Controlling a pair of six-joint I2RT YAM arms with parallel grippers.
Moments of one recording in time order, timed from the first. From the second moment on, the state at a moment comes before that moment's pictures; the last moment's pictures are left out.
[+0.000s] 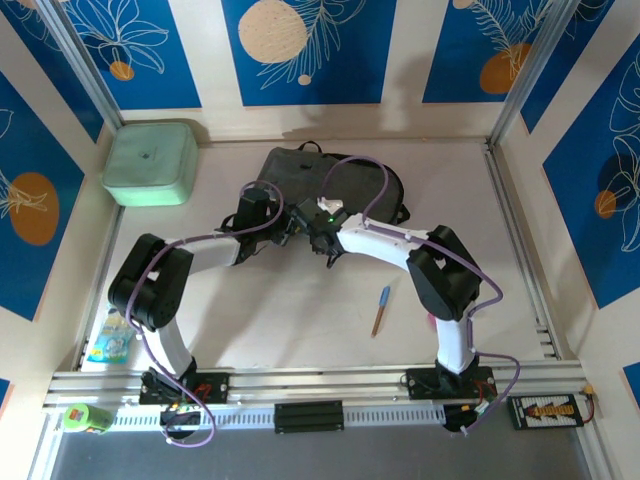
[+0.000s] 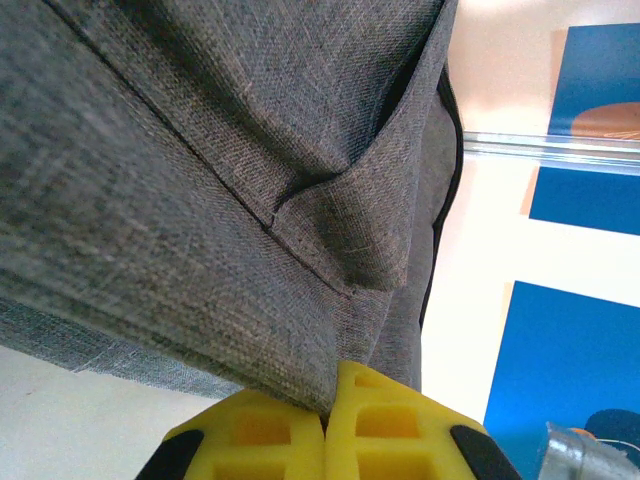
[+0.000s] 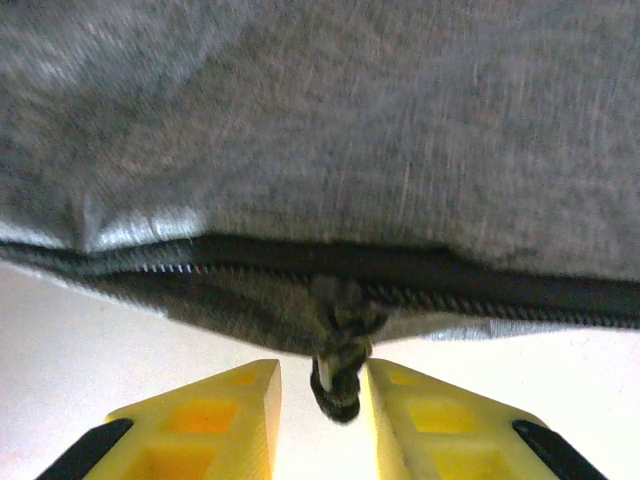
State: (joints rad) left arm -0.47 1.77 0.93 0.34 0.38 -1.34; right arm 0.80 1.94 1.42 -0.70 0.45 0.73
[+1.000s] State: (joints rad) left arm -0.37 1.79 0.95 0.26 0.44 -1.21; right arm 0.53 1.61 0.98 -0.47 0.27 0.59
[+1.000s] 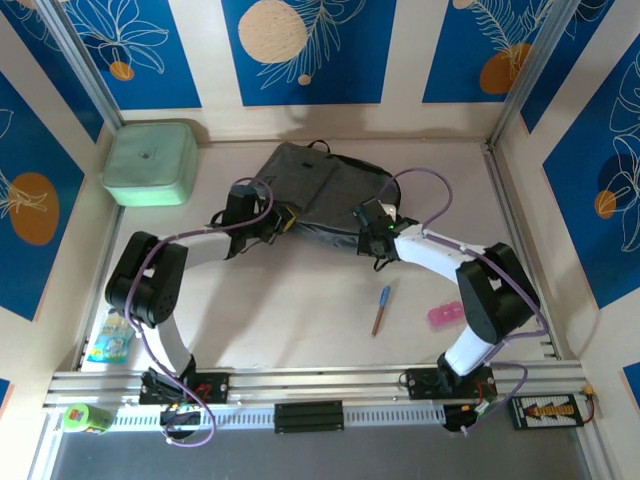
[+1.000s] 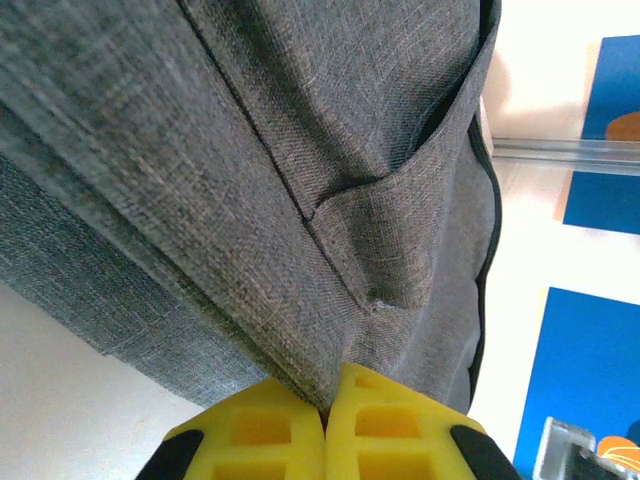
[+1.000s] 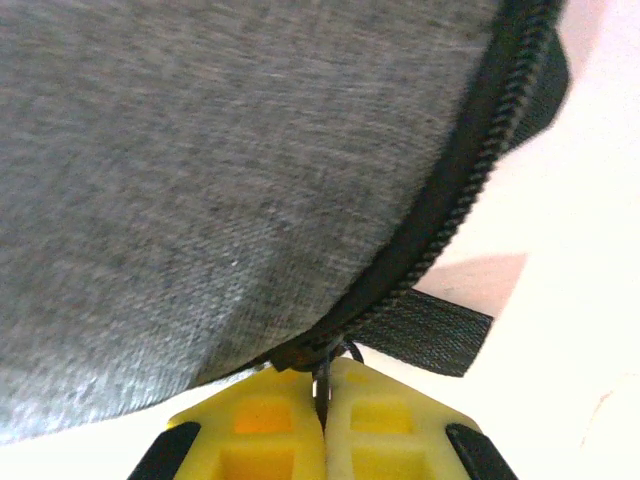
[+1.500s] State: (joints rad) left arm -0.27 1.88 1.16 0.03 0.40 -0.96; right arm 0.48 1.60 0.99 -0.30 -0.33 0.45
